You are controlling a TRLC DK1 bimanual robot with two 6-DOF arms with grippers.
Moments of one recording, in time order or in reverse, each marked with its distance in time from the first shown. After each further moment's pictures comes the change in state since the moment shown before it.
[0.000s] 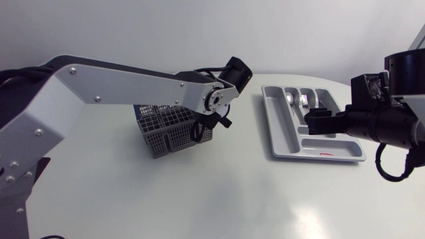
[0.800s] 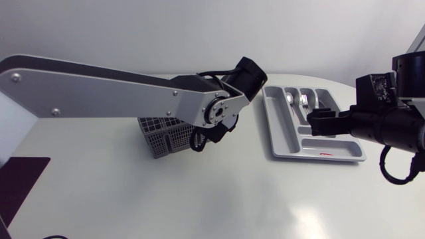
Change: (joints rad) left arm -0.104 -0.134 -0.129 0.053 -0.163 0.039; right arm -0.001 -0.042 -0.013 -0.001 0.000 -0.012
